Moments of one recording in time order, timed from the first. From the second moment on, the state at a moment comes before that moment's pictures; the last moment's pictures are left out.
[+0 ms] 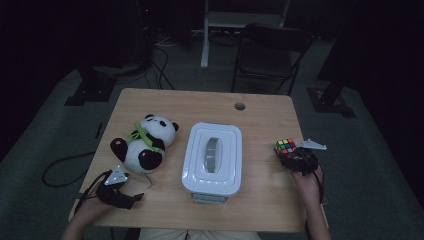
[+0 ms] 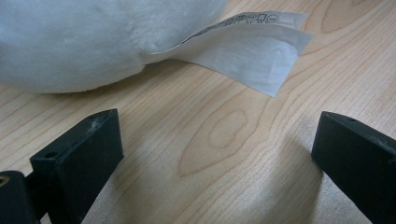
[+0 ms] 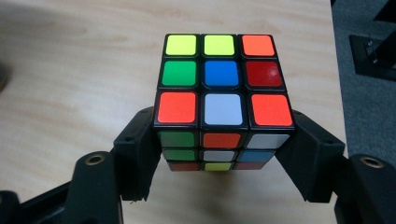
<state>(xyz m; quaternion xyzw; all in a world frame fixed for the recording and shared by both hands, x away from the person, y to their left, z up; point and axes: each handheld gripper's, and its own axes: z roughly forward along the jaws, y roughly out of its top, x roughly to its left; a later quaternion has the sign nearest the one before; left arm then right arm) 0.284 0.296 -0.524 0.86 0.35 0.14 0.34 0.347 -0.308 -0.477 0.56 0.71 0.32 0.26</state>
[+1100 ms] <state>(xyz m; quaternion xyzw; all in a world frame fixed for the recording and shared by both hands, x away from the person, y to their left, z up) 0.282 0.296 -0.524 0.86 0.35 0.15 0.34 0.278 -0.311 -0.499 0.60 0.70 0.30 0.25</state>
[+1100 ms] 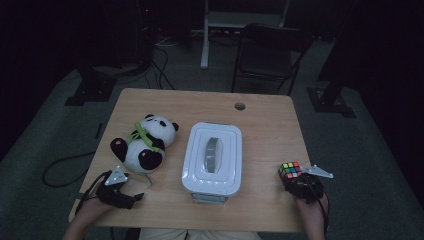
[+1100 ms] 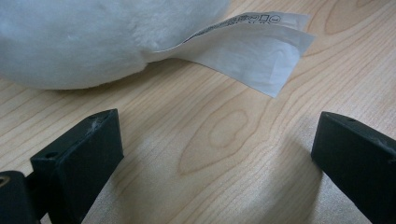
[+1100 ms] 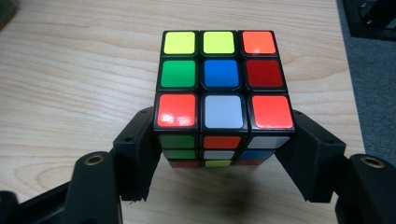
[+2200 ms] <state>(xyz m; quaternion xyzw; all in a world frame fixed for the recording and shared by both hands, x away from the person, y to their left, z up) 0.282 0.296 -0.524 0.86 0.35 0.15 0.34 0.289 -0.242 -0.504 0.46 0.76 0.41 0.22</state>
